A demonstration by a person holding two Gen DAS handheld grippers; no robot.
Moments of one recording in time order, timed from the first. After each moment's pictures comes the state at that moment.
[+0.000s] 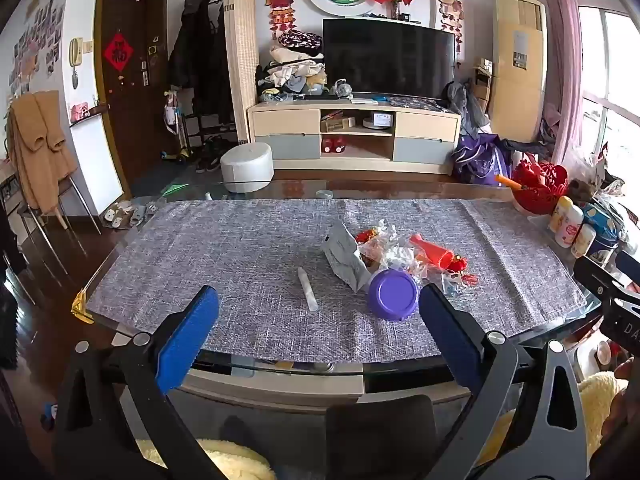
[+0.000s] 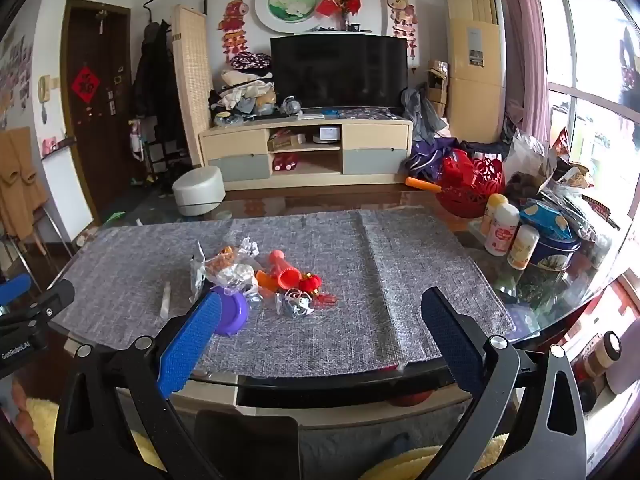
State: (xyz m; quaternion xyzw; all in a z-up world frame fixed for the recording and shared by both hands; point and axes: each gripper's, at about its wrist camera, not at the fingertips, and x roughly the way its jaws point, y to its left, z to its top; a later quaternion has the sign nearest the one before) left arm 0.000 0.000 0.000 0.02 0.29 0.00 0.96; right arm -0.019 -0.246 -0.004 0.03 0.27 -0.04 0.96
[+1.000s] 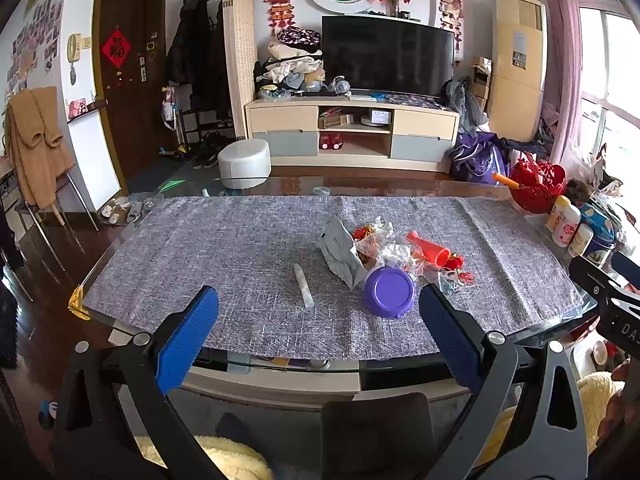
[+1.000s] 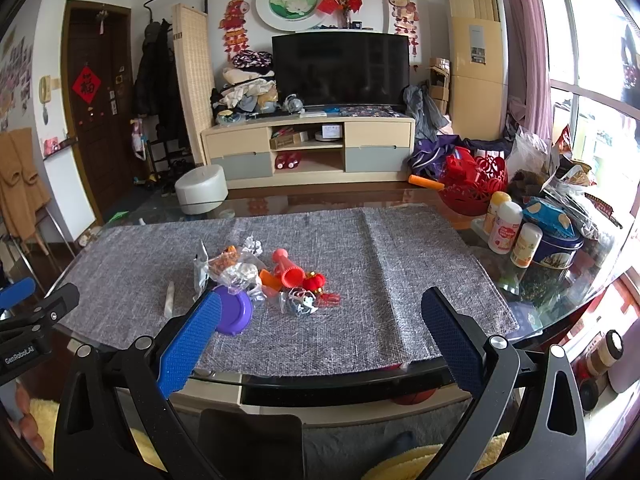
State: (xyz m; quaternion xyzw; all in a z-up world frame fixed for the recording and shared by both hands) left arm 0.001 -0.002 0.002 0.01 0.30 -0.01 0.95; right arm -0.020 -0.245 -0.003 0.04 0.28 -0.03 0.96
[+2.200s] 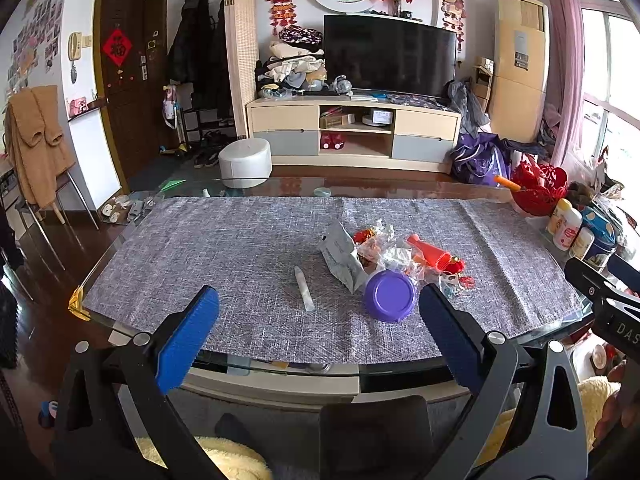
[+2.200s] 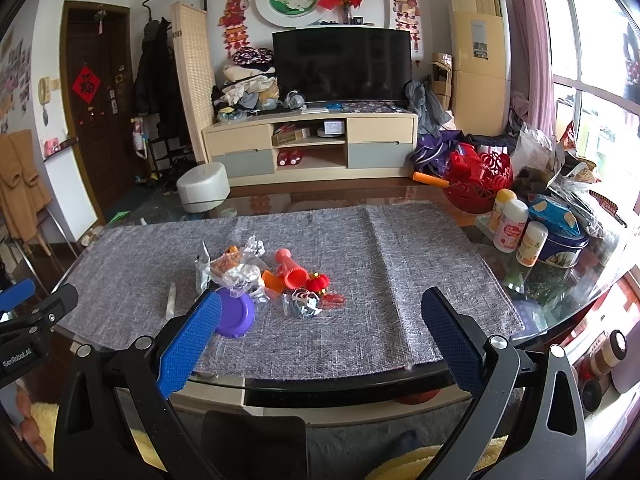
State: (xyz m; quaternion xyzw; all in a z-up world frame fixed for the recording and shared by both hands) left arm 0.008 -0.001 0.004 0.01 0.30 -0.01 0.95; right arm -0.008 -0.241 -0.007 0.04 0.29 -0.03 0.96
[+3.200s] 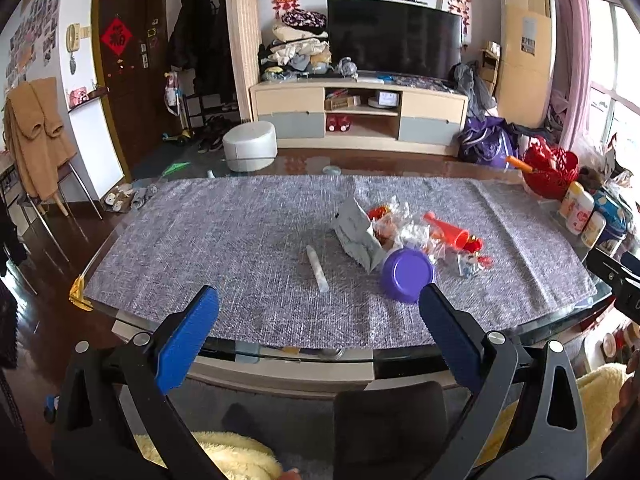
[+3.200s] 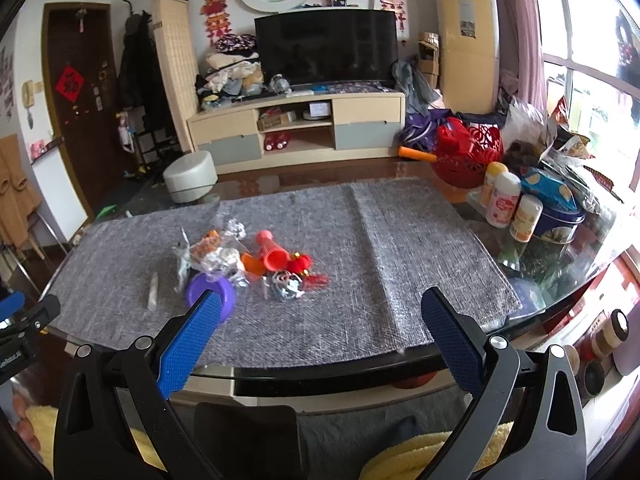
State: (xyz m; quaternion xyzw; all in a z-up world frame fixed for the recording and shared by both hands) left arm 0.018 0.011 -0.023 0.02 0.33 0.00 0.94; right arm 0.001 -0.262 -0.032 0.06 0.32 -0.05 0.94
